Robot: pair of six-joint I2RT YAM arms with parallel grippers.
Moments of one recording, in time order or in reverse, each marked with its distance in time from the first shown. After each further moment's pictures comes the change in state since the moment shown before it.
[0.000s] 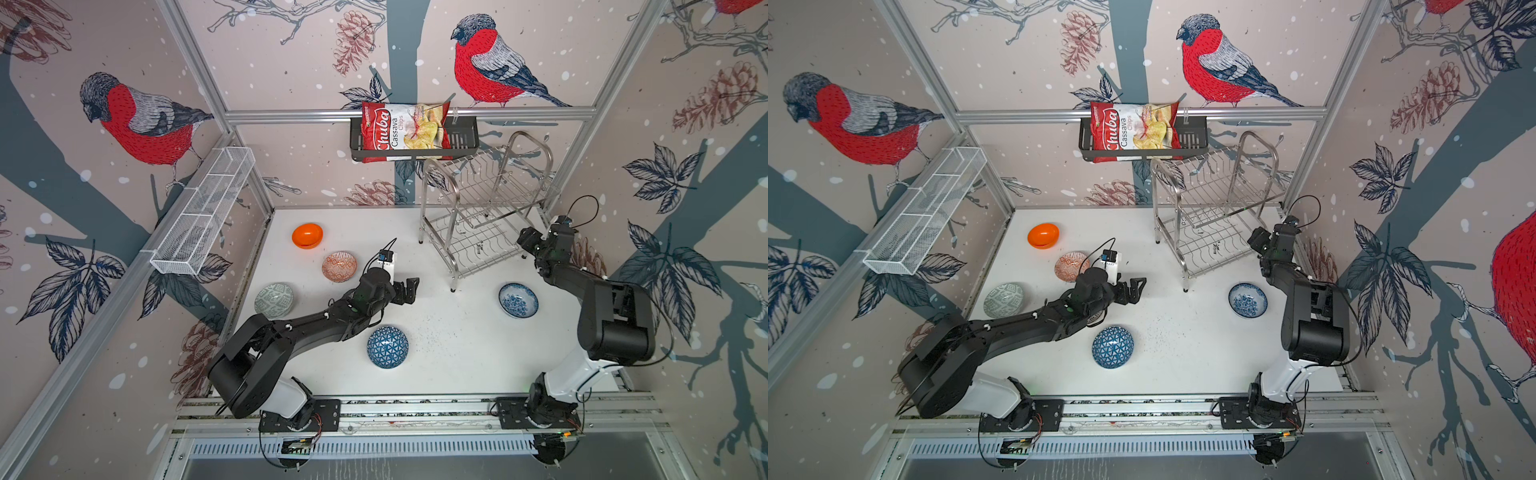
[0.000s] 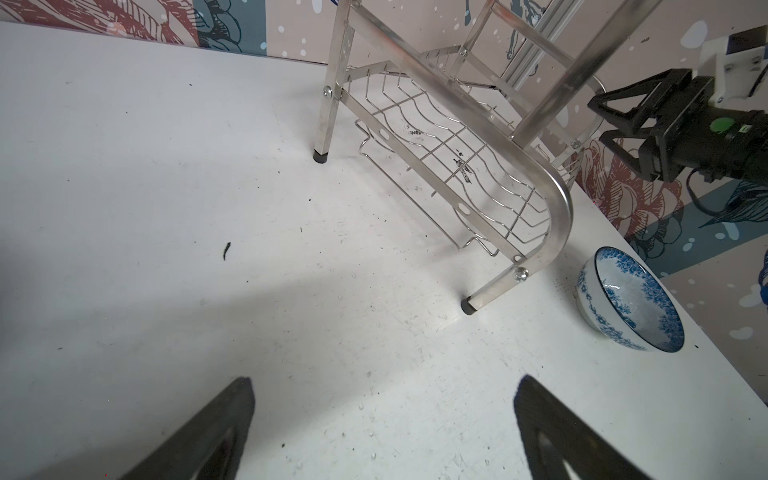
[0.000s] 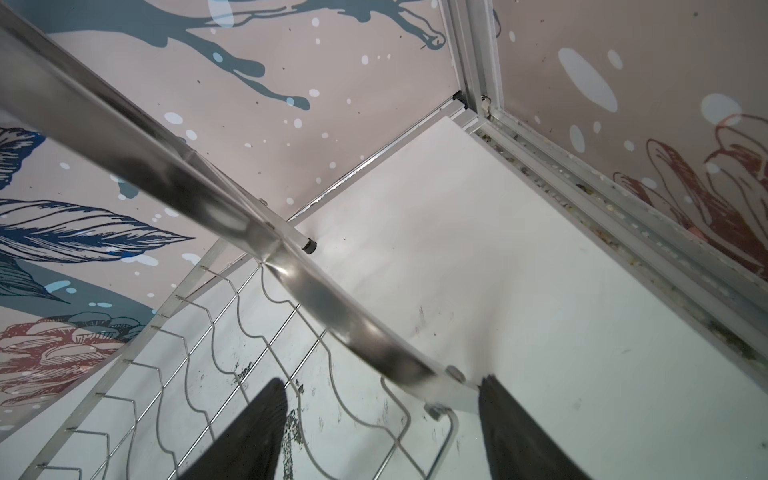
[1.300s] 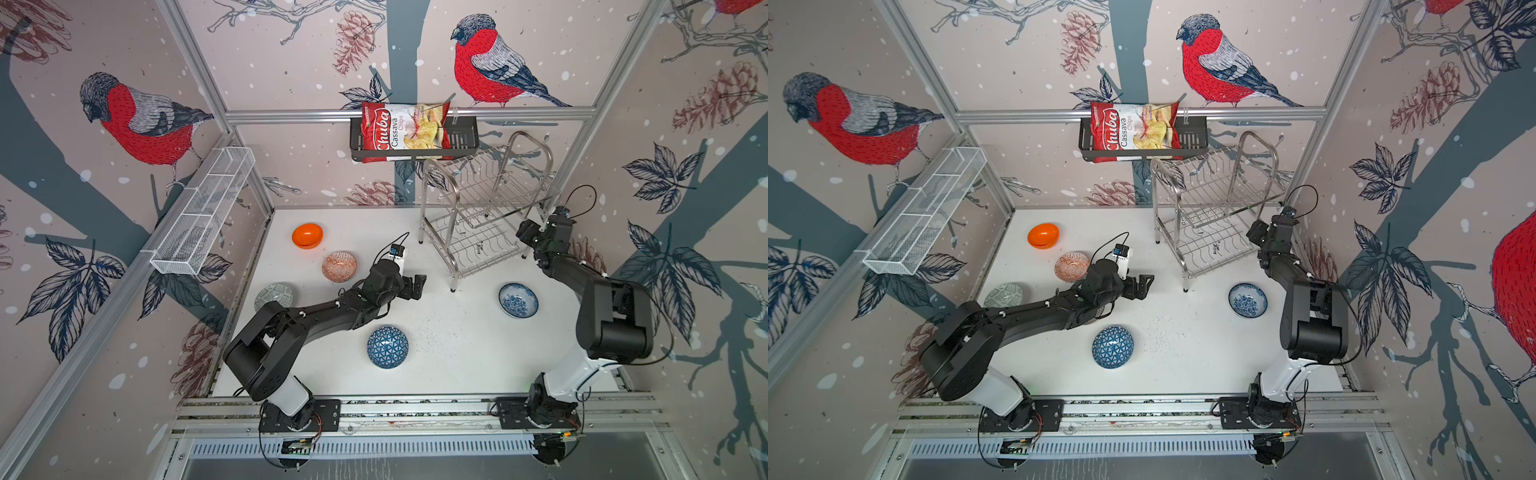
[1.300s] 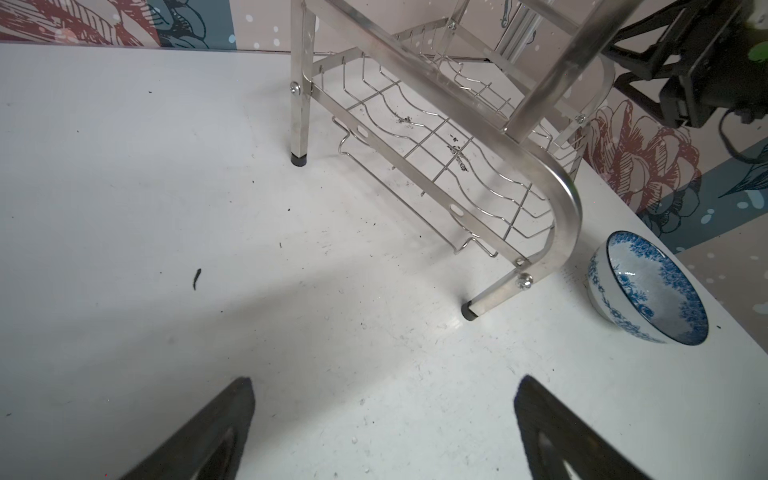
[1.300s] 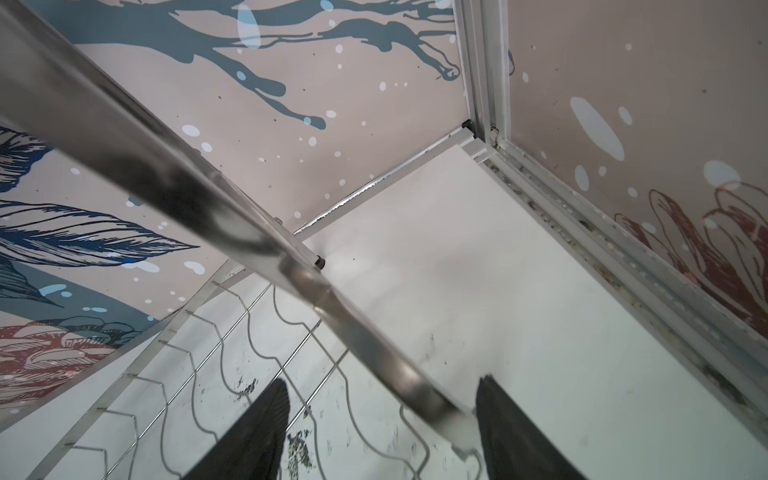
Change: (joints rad) left arm 0.000 0.120 0.130 -0.055 0.038 0.072; right arm 0.031 0.030 0.128 -0.080 0.055 -0.059
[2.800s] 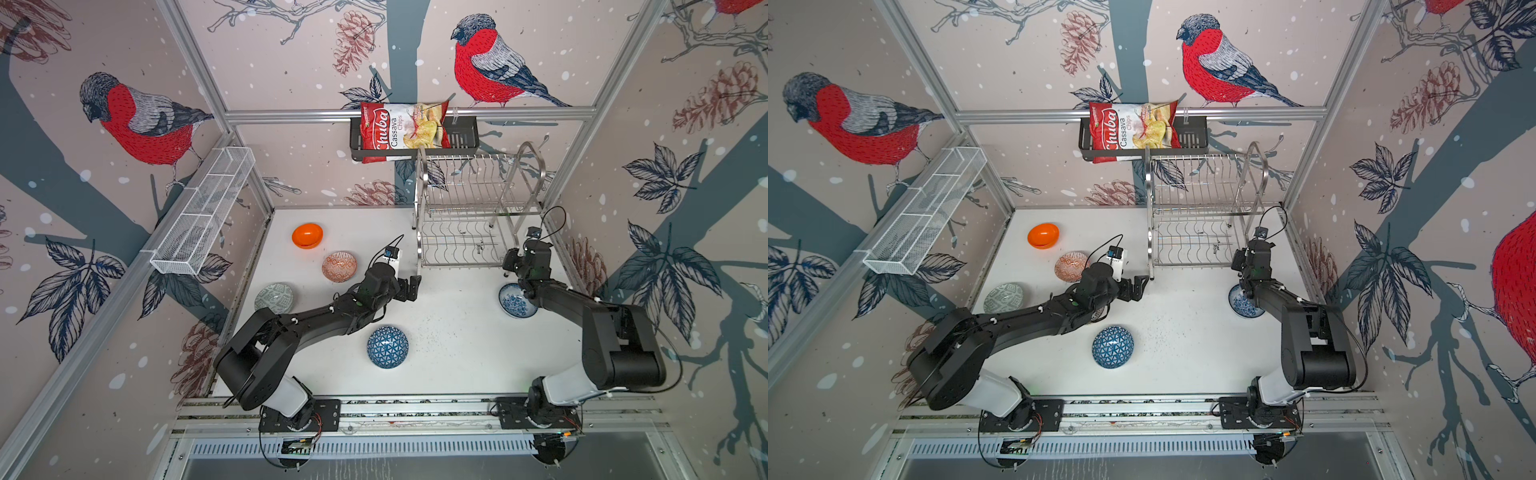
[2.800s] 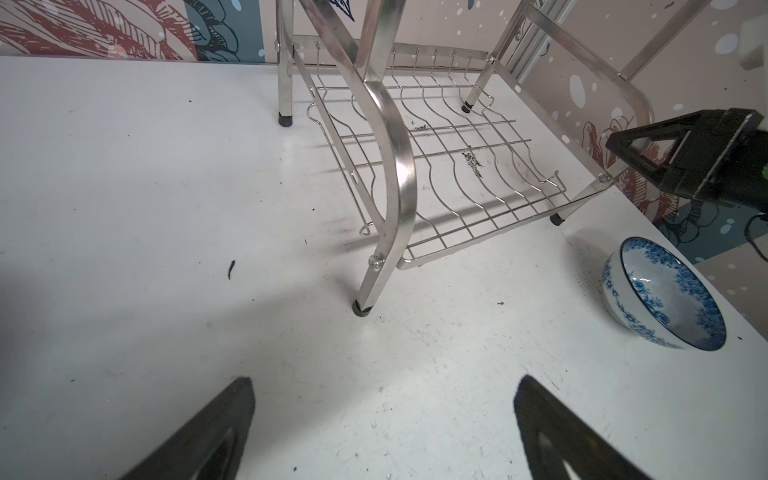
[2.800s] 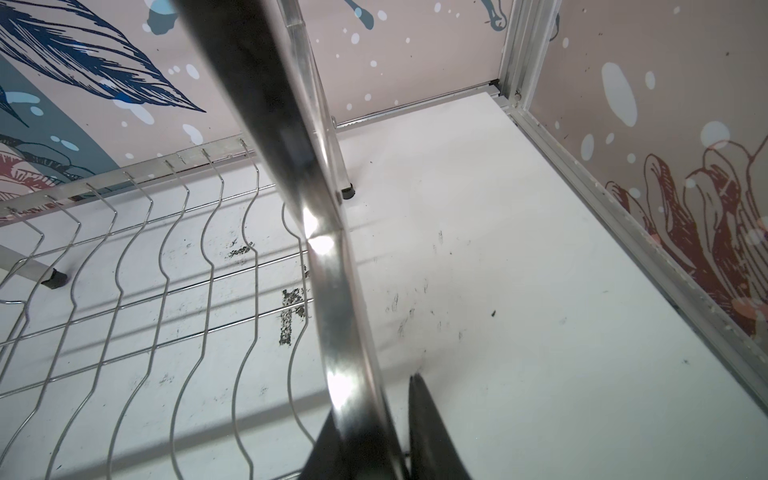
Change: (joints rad) left arm 0.003 -0.056 -0.061 0.011 -0.059 -0.005; right arm 0.172 -0.228 -0.361 0.092 0.142 -0.171
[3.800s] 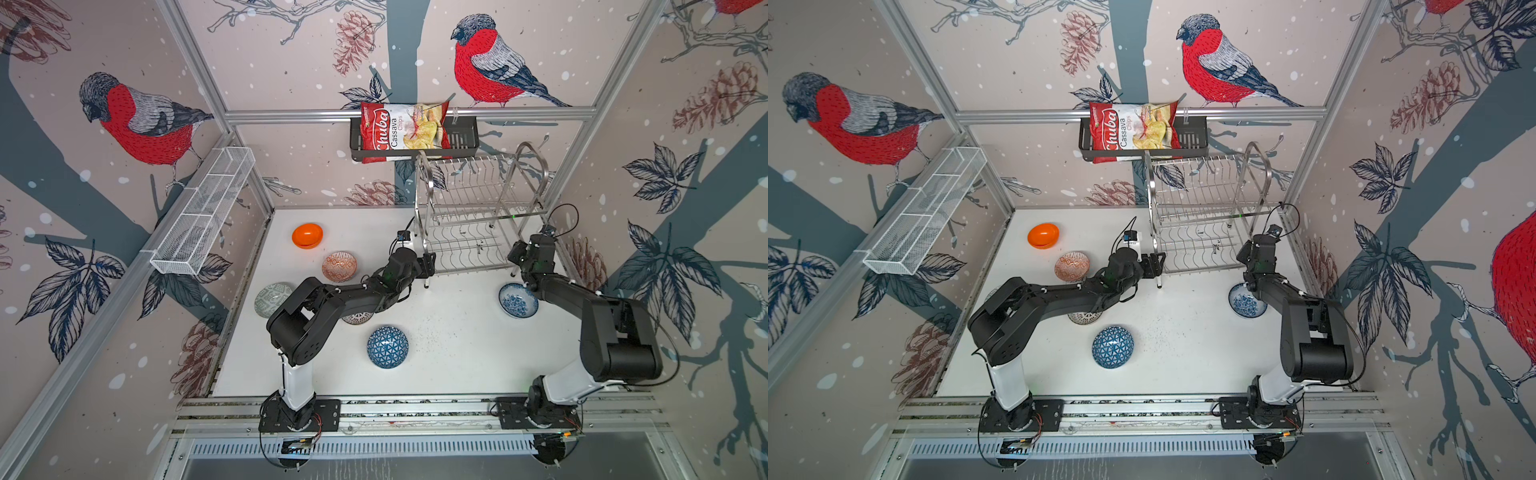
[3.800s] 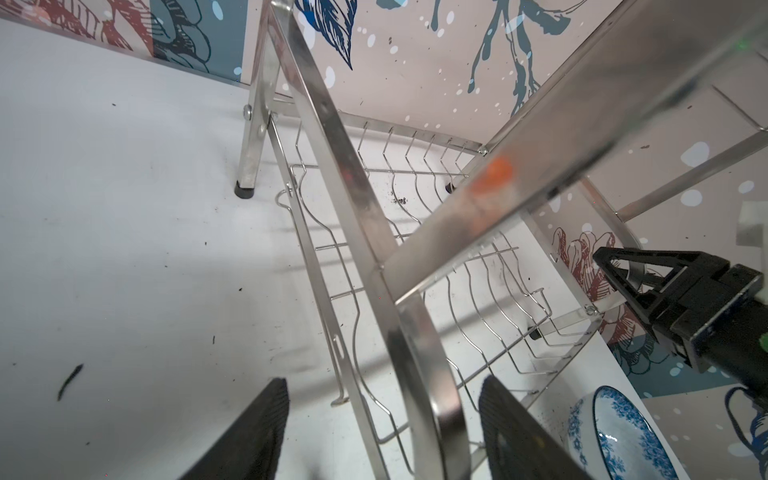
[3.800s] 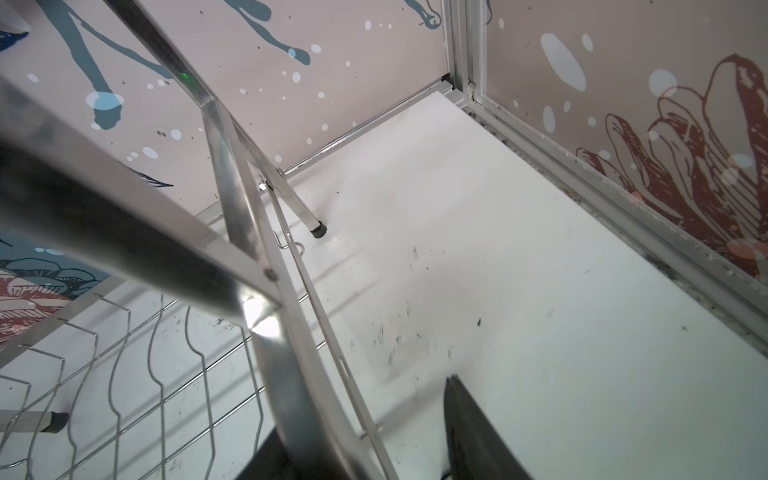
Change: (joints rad) left arm -0.021 0.350 0.293 0.167 -0.039 -0.253; right arm -0.046 0.063 0.072 -0.023 0.044 0.199
